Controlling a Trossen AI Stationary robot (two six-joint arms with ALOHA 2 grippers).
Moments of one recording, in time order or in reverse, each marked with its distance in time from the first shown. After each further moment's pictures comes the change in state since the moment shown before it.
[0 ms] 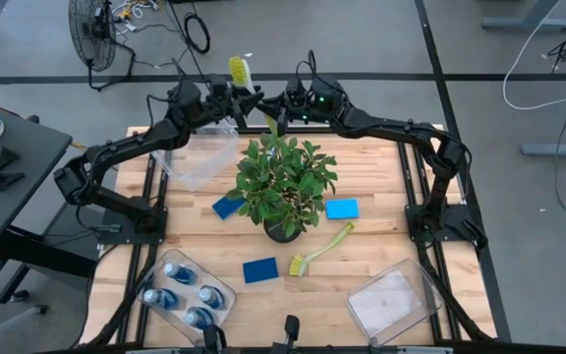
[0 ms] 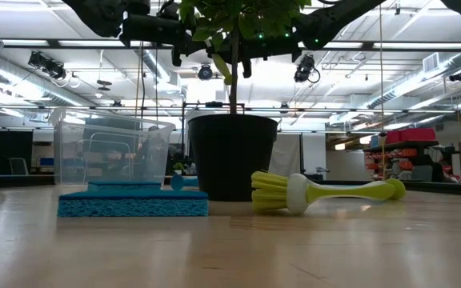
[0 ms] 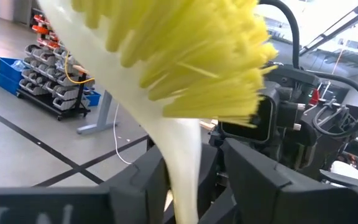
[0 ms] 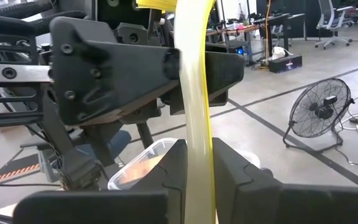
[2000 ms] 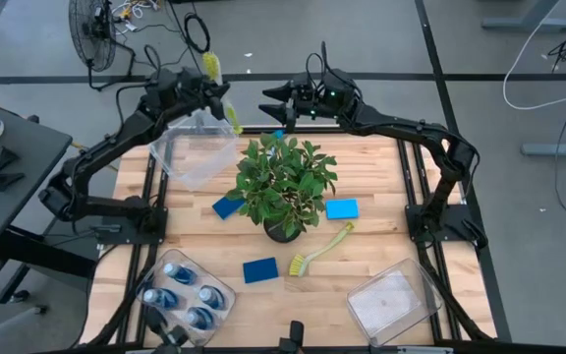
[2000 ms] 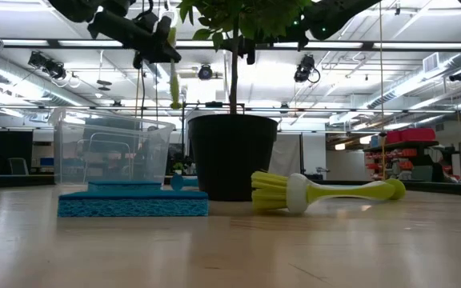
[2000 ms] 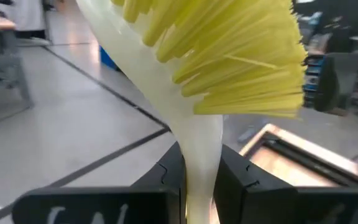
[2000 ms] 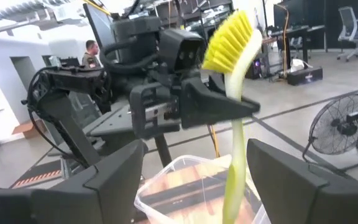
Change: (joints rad) left arm 0.225 -0.166 -0.001 -0.439 -0.078 0.253; right arm -0.007 -0.074 0.000 -0.007 -0.075 0.031
